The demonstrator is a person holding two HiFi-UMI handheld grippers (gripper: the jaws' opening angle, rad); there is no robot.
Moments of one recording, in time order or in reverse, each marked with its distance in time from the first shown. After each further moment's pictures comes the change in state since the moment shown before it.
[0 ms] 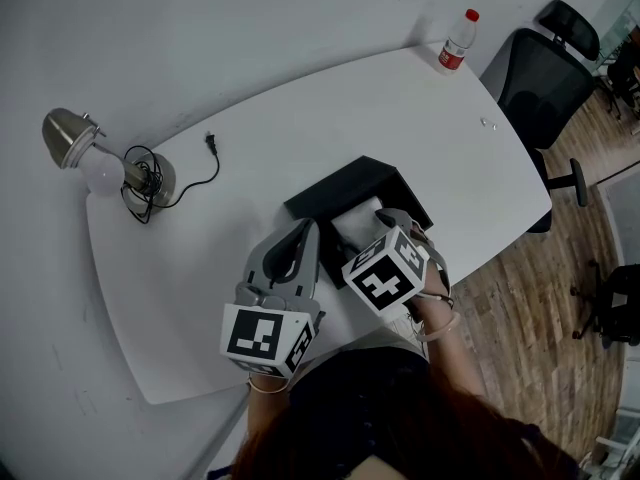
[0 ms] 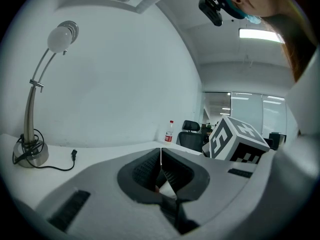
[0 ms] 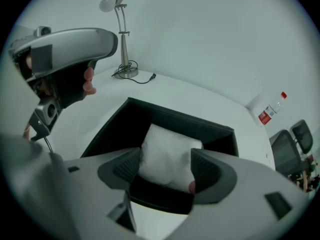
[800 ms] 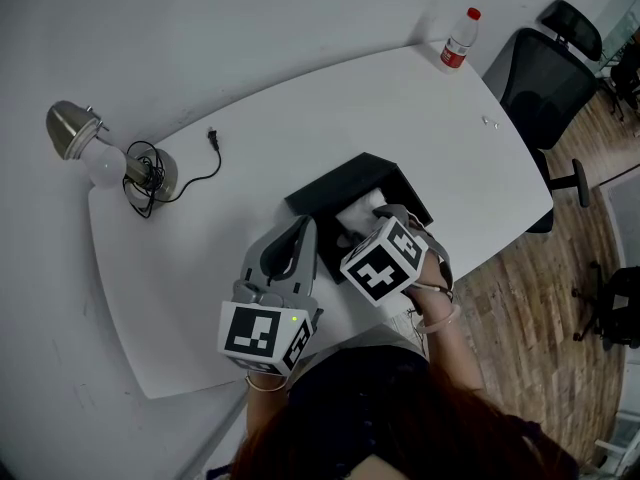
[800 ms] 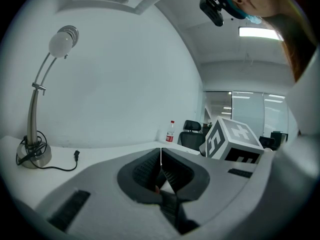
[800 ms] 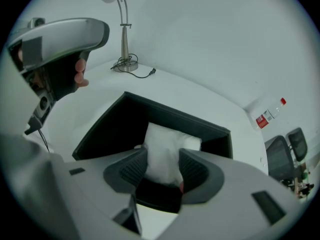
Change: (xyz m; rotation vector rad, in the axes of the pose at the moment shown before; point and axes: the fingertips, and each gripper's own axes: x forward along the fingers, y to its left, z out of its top) left arm -0.005 -0.001 0.001 0.009 -0.002 0.021; right arm 0.003 -0.008 -0.005 -0.054 0.053 -0.028
